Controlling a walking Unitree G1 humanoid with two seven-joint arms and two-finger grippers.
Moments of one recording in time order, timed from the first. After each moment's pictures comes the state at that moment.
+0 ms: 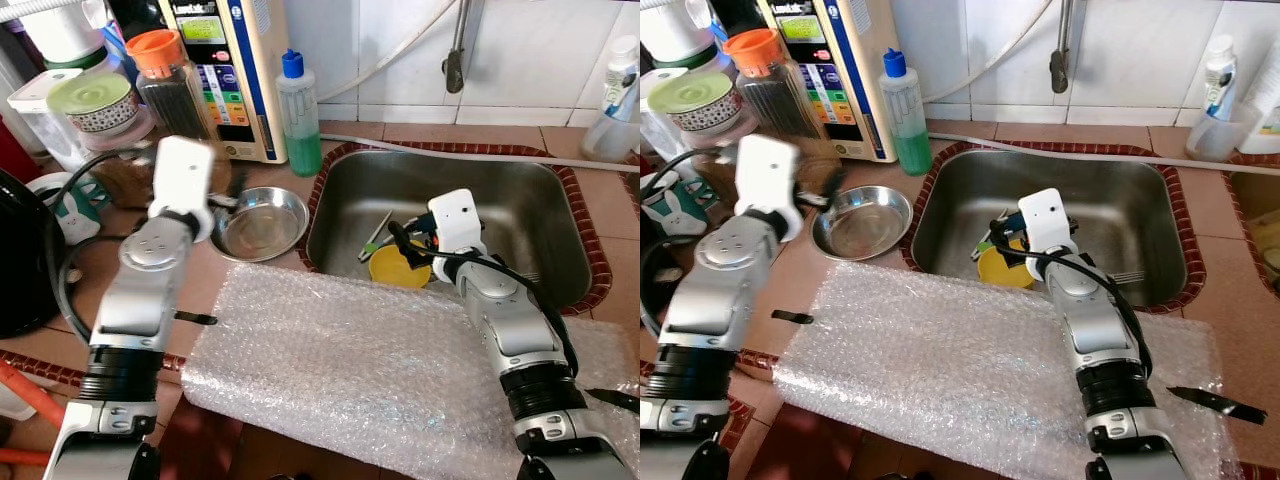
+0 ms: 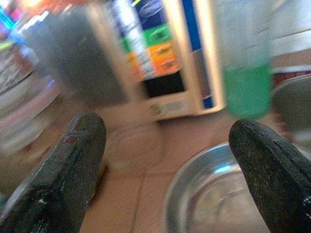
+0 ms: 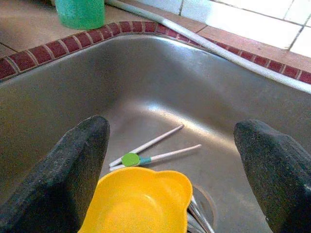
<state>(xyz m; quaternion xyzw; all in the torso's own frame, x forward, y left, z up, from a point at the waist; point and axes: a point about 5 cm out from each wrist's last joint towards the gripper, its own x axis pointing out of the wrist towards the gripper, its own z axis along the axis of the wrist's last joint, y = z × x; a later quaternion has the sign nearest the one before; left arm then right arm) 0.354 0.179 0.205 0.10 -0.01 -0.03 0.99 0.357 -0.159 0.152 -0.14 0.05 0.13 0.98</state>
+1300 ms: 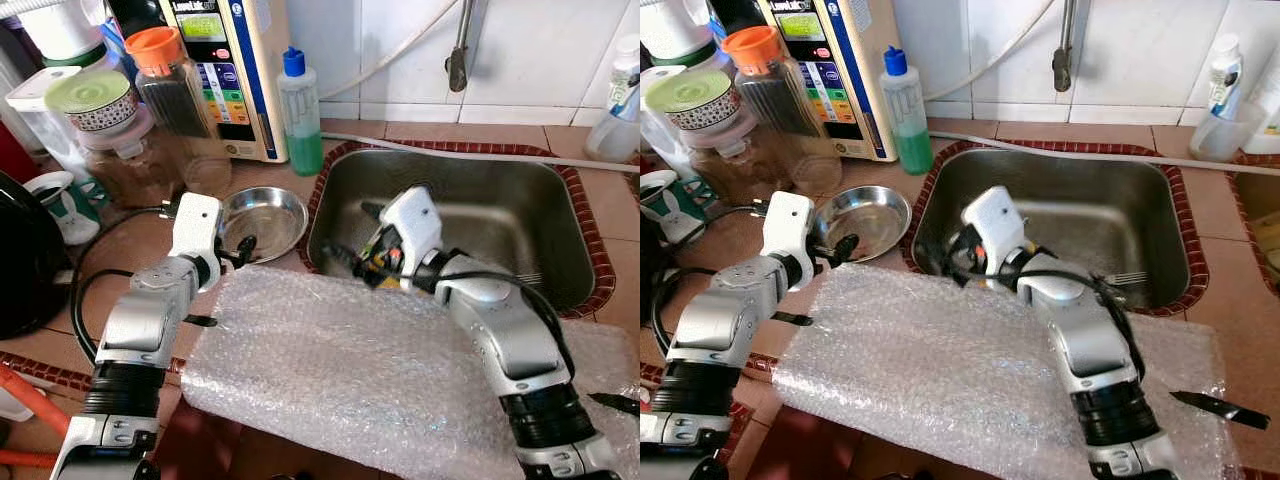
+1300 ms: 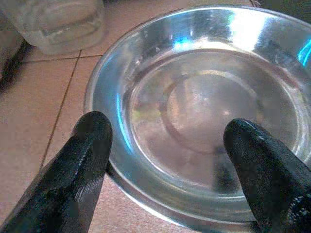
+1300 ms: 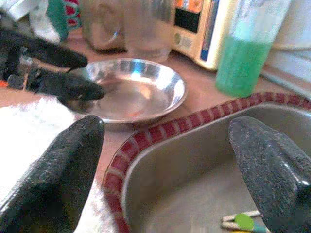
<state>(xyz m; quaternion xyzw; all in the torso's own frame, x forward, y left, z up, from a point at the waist) 0.342 0.170 0.150 0.04 0.17 -0.11 0.98 0.317 -0.102 0.181 -0.12 0.00 0.39 0.91</state>
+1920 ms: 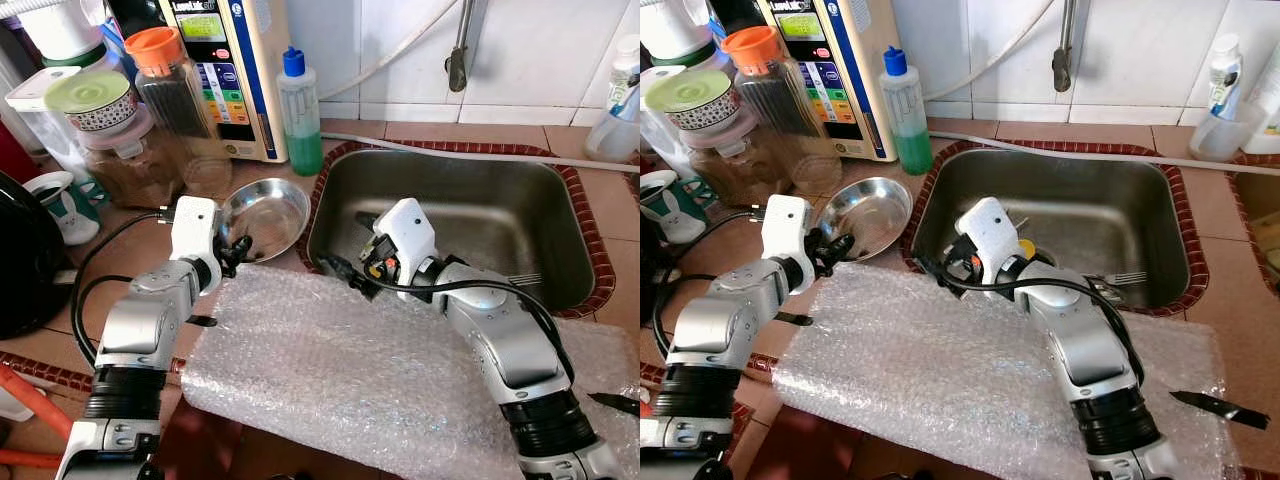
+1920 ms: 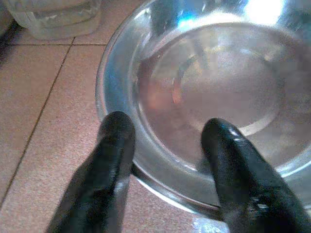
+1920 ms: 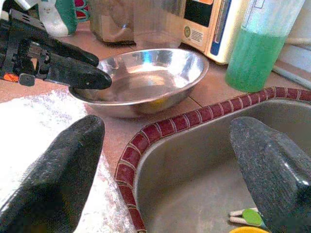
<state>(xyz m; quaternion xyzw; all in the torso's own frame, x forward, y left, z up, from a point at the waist) 0.340 0.168 0.146 0.00 0.17 -0.11 0.98 0.312 -0.098 0.179 -0.13 0.01 0.40 0.91</state>
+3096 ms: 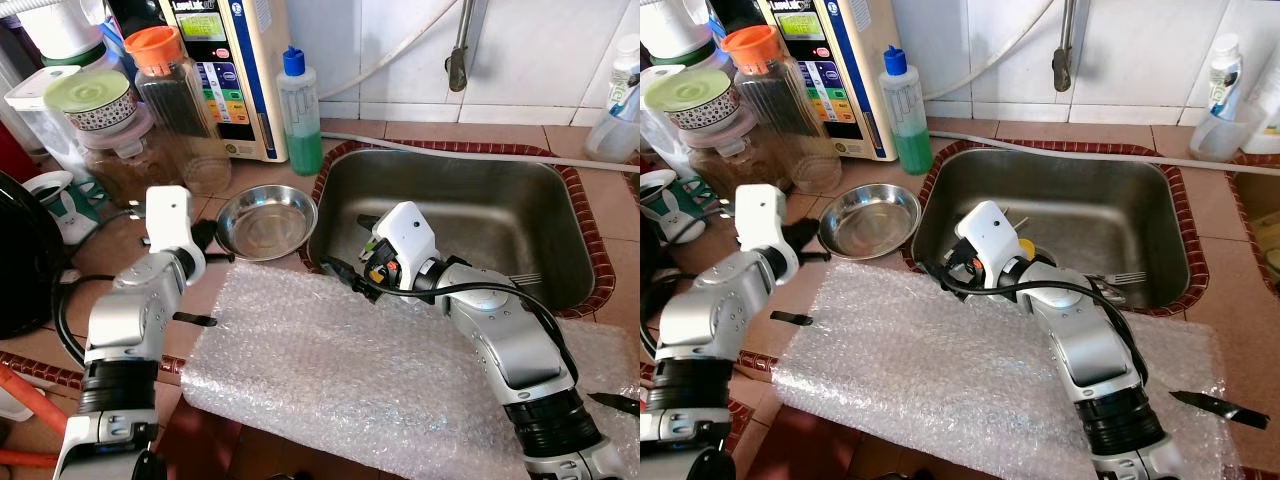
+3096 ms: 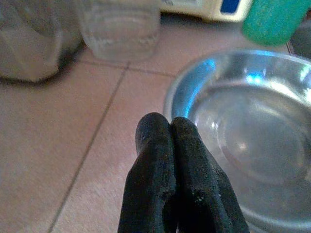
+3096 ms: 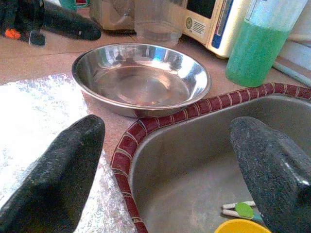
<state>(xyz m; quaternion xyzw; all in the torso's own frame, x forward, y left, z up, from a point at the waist) 0.347 0.190 0.161 -0.05 0.13 -0.04 0.99 0.312 -0.101 0.177 -0.15 0.02 0.40 0.91</state>
